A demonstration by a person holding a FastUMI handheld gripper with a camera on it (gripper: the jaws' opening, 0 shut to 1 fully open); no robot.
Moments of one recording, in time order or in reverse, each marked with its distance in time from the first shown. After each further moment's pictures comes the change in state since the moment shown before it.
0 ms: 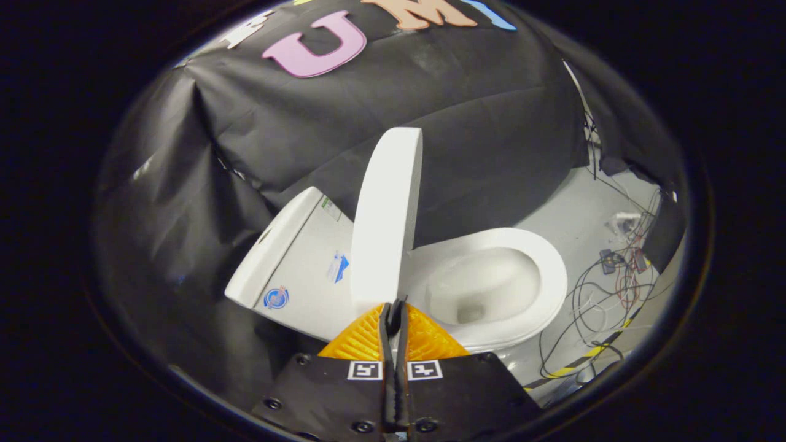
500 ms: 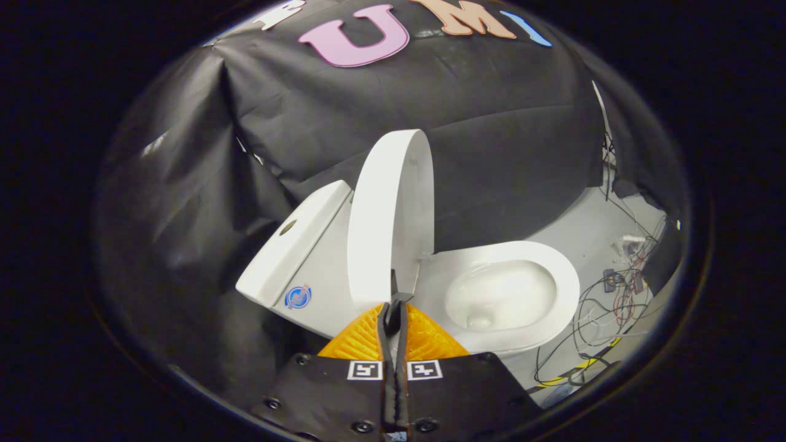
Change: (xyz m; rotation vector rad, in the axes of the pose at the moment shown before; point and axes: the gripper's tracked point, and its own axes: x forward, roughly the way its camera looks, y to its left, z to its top) arm 0.009 0.059 0.006 -0.087 0.003 0.024
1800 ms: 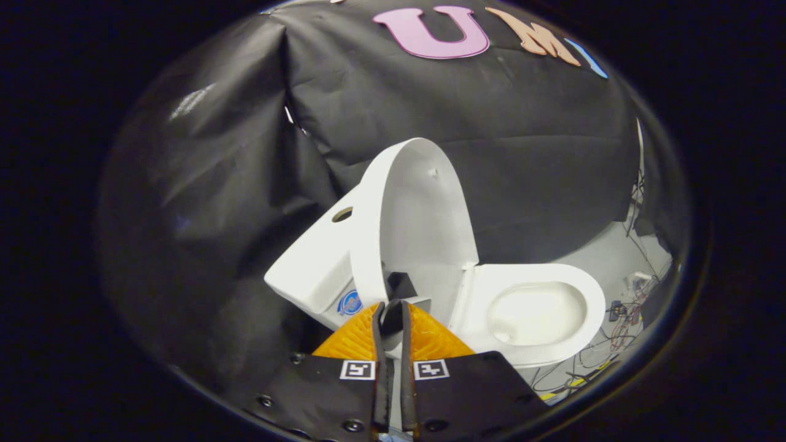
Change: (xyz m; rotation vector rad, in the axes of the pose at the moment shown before) arm 0.032 0.103 -0.007 -0.196 -0.011 0.072
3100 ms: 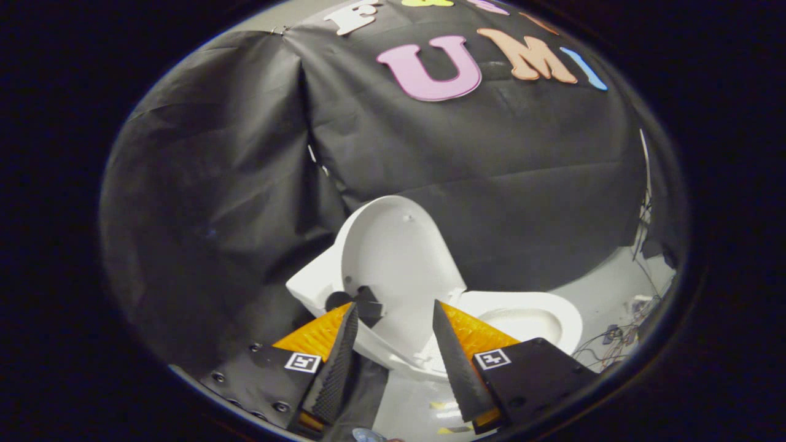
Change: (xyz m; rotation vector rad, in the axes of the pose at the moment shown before) arm -0.104 -0.096 0.039 0.005 -0.179 0.057
